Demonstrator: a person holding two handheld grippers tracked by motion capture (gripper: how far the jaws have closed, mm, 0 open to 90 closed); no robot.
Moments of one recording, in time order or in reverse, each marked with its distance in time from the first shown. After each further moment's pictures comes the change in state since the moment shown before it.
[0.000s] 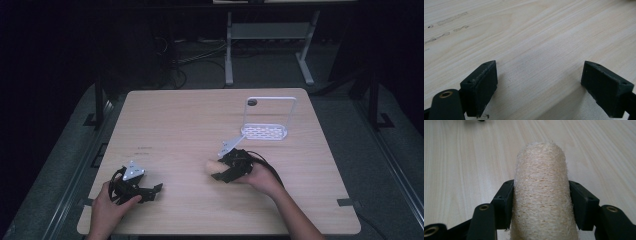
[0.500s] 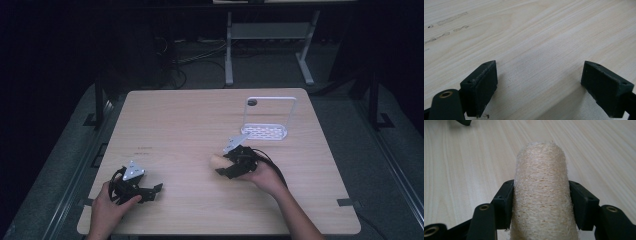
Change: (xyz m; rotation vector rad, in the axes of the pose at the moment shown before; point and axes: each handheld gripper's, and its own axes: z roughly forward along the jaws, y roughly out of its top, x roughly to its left) left arm 0.000 0.000 0.000 0.001 0.001 0.000; right arm -0.007 -0.005 -0.013 -0.021 -0.077 0.051
